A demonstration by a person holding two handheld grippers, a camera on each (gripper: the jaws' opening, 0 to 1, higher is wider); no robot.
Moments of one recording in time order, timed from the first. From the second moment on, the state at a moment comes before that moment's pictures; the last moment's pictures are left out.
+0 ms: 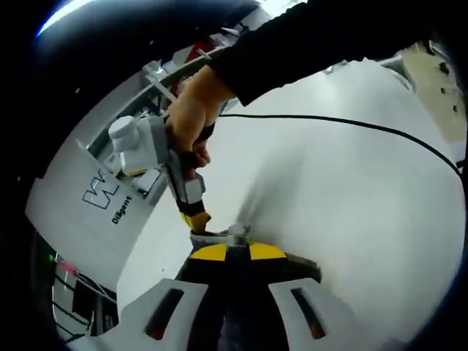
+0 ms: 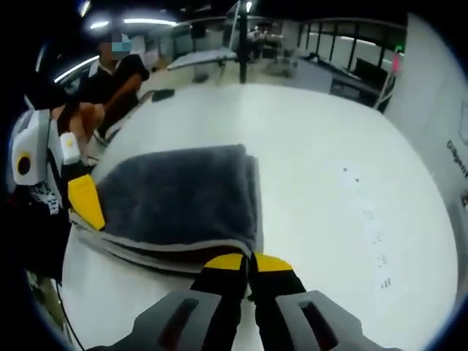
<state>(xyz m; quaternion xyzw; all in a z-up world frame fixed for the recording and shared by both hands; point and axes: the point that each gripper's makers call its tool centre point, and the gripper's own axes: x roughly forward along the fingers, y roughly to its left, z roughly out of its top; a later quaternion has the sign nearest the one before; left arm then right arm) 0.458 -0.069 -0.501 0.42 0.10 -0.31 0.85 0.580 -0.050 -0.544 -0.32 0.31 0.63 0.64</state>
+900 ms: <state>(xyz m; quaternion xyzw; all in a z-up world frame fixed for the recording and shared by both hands) 0.462 -0.054 -0.478 0.40 0.07 -0.29 0.87 0.579 -0.045 -0.530 -0.32 0.31 0.62 0.65</state>
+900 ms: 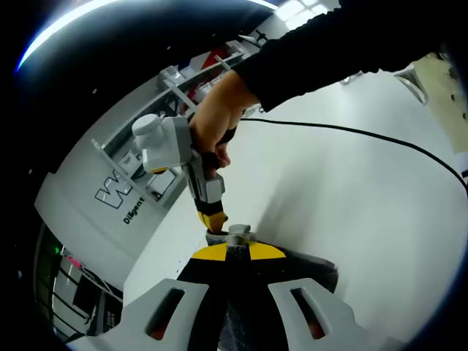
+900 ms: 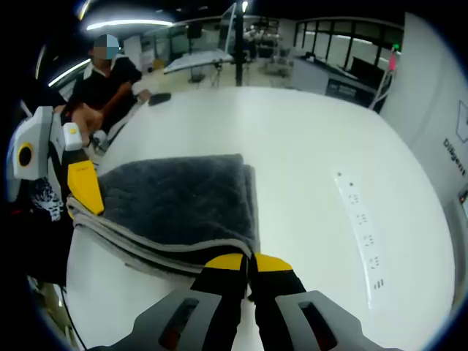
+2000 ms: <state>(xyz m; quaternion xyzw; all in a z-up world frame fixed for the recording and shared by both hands) 0.465 -0.039 -0.449 0.37 0.04 -0.26 0.89 0.580 -0.039 -0.510 -0.31 0.31 0.61 0.66</state>
